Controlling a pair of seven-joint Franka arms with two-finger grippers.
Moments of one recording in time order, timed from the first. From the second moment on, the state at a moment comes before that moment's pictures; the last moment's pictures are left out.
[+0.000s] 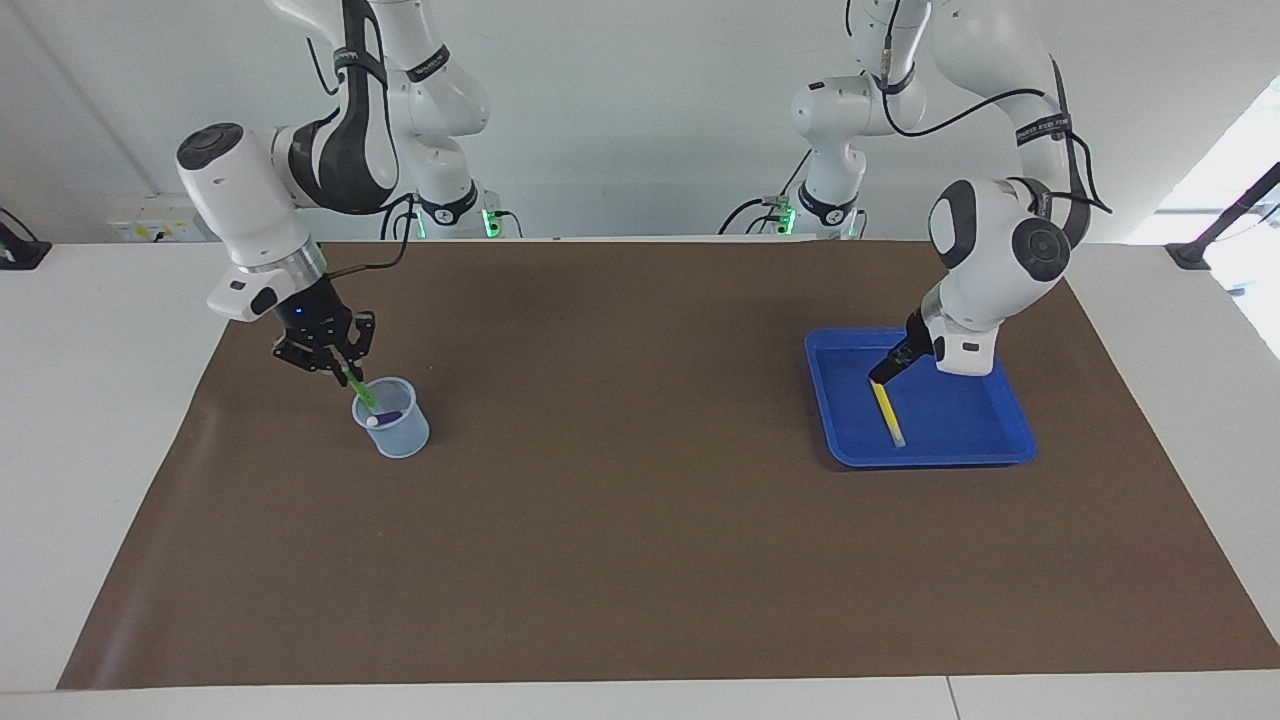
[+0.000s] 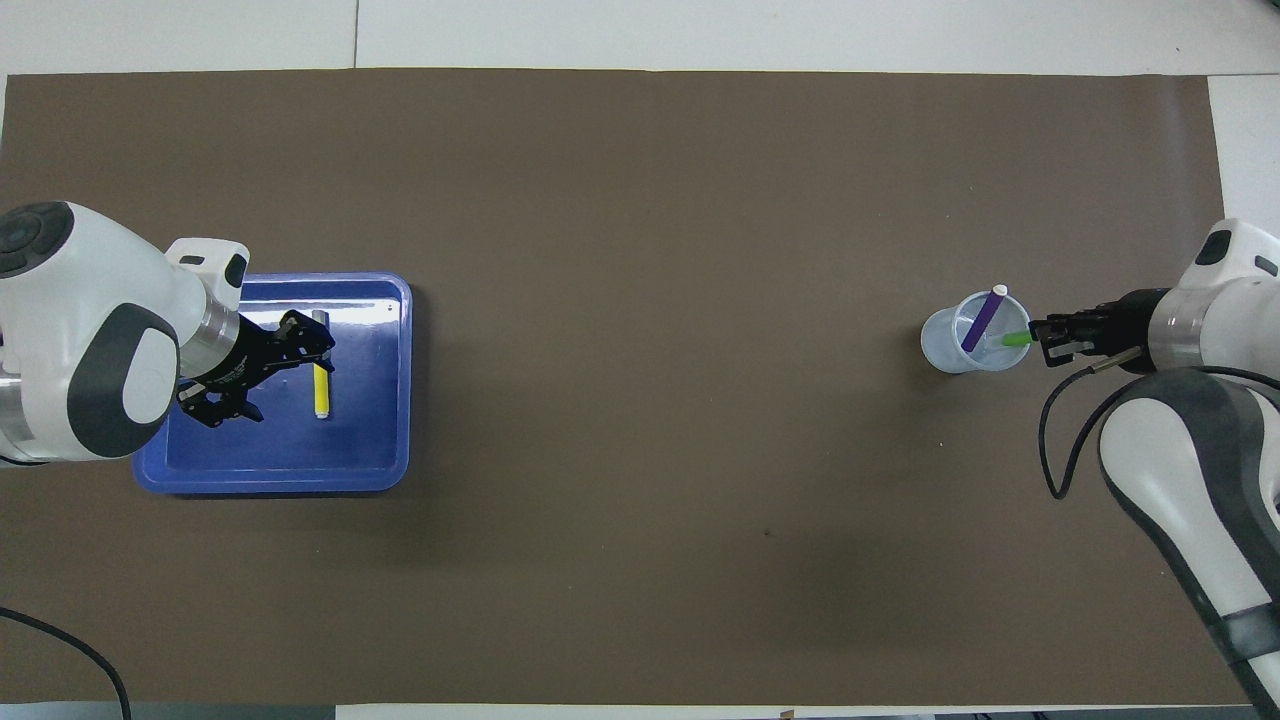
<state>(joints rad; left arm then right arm) 0.02 0.12 -0.12 -2.07 -0.06 1.99 -0.63 -0.12 -0.08 0.04 -2.23 0.17 2.33 -0.52</state>
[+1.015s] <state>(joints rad) 0.02 0.27 -0.12 -2.04 0.00 2.19 -0.02 -0.12 -0.06 0.04 -2.22 0.17 2.35 -0.52</state>
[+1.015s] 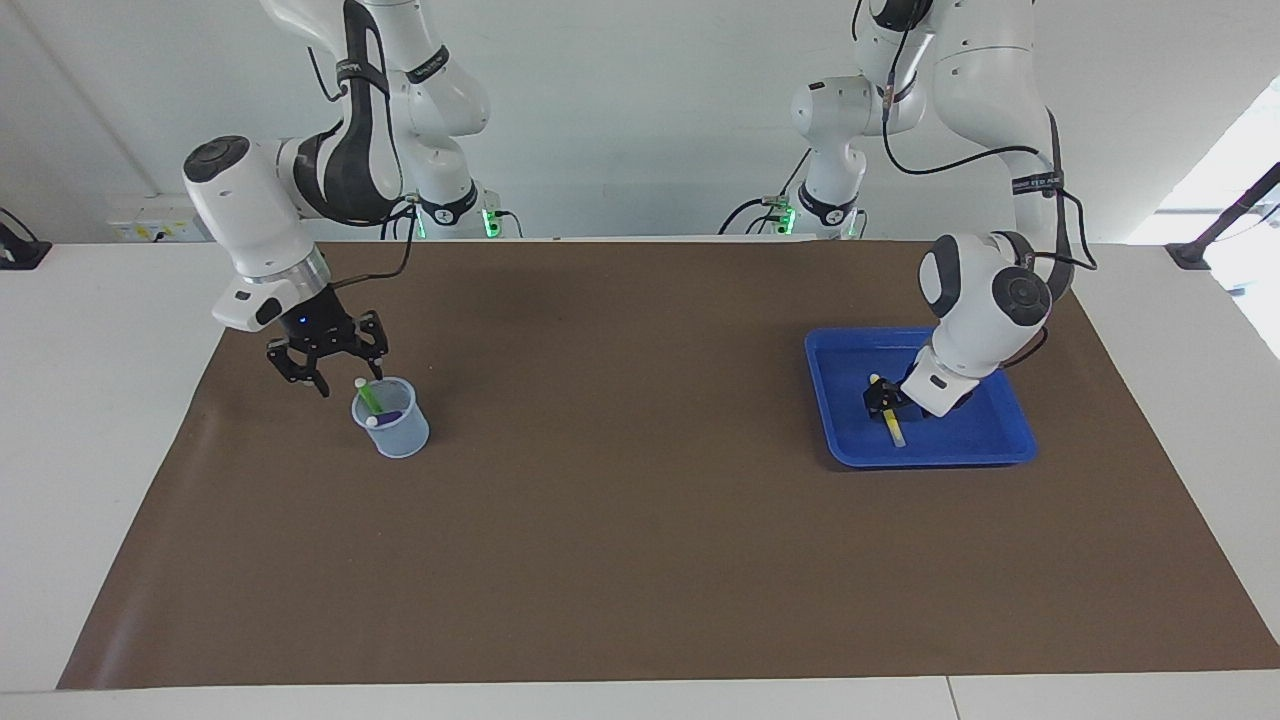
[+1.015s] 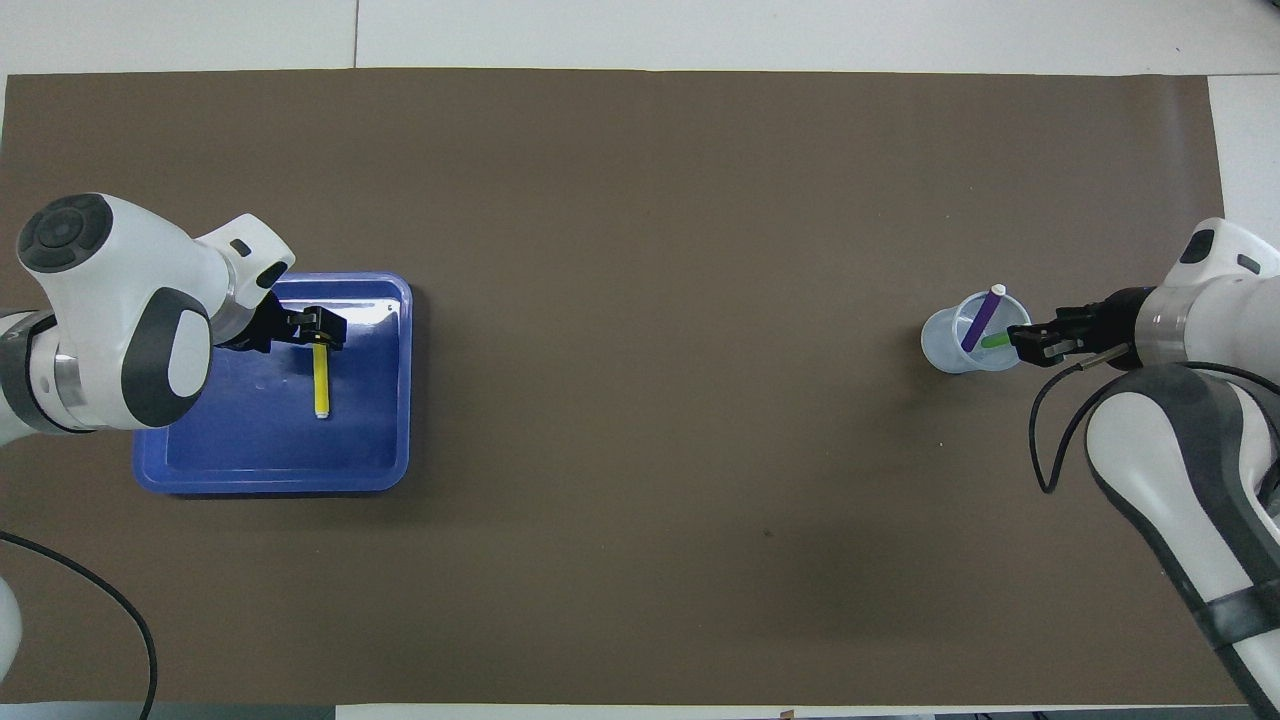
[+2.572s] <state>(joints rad) 0.02 0.26 -0.12 -2.04 0.00 2.17 -0.01 0.01 -0.05 0.05 -1.75 -0.04 1.74 0.01</state>
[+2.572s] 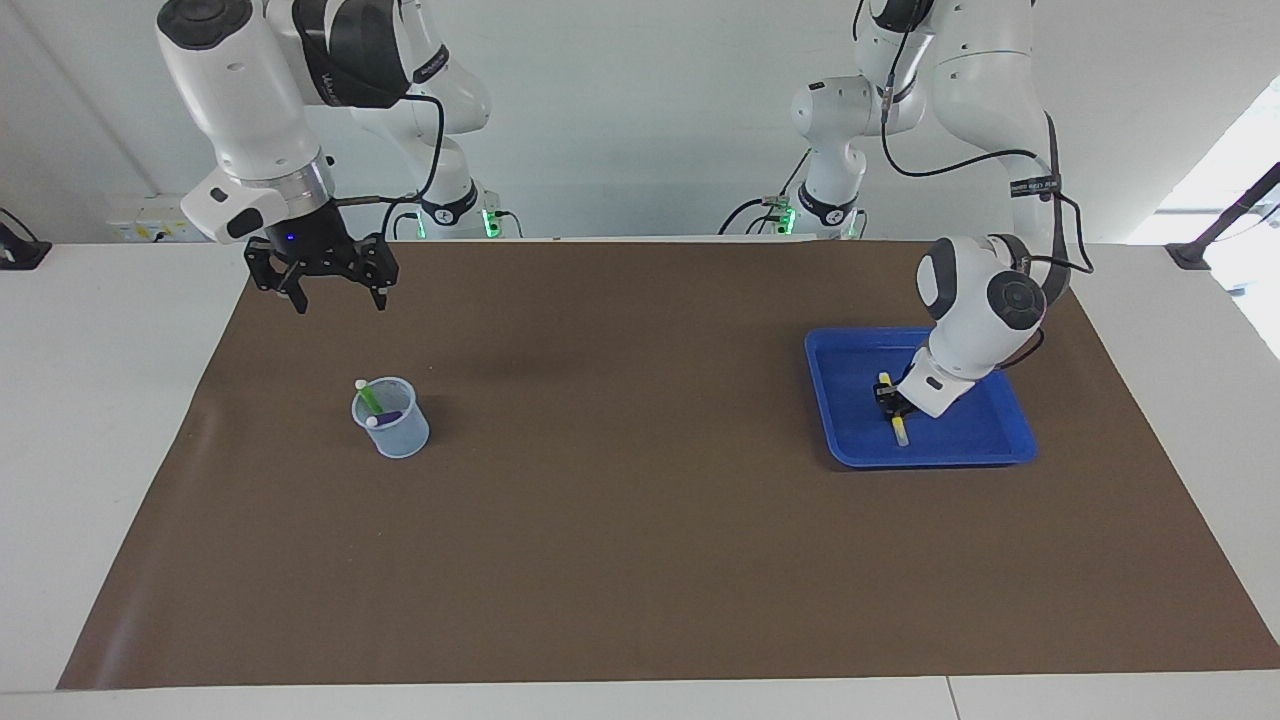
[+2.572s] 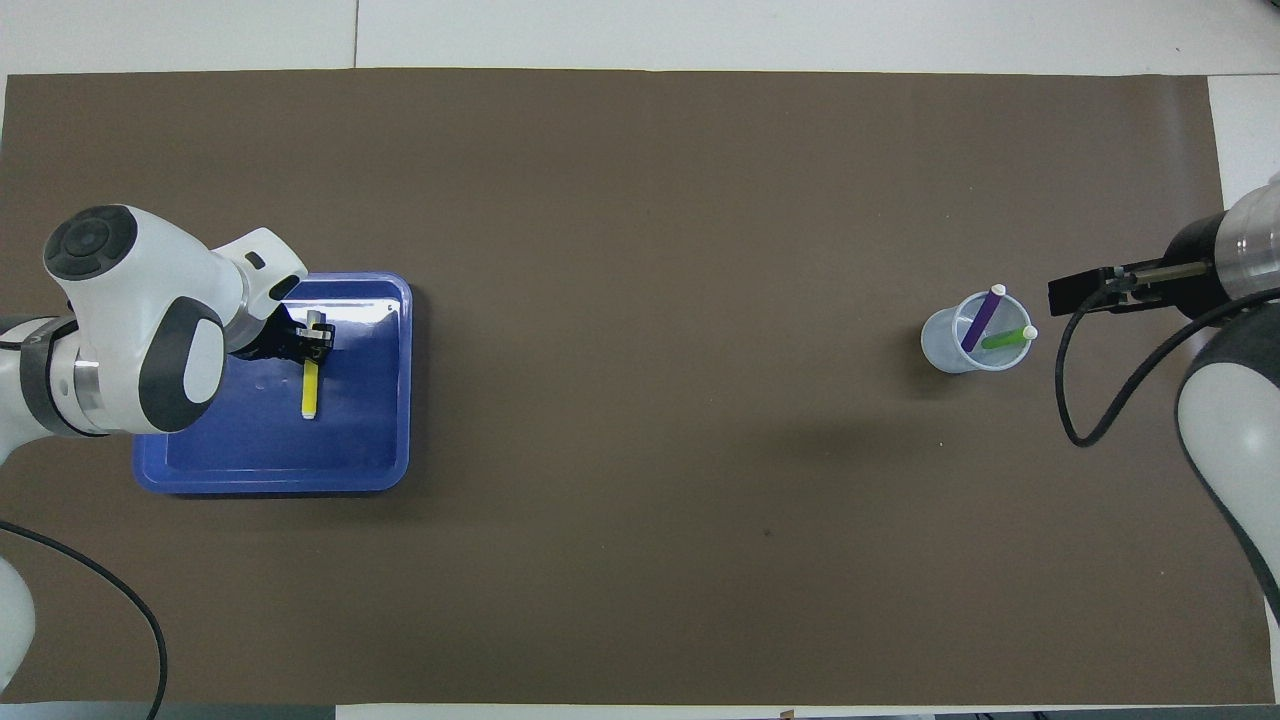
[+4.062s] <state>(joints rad) -0.02 0.03 -0.14 -1.80 -0.39 1.63 -0.59 -0.04 -0.03 0.04 -1.58 0.02 1.47 0.06</state>
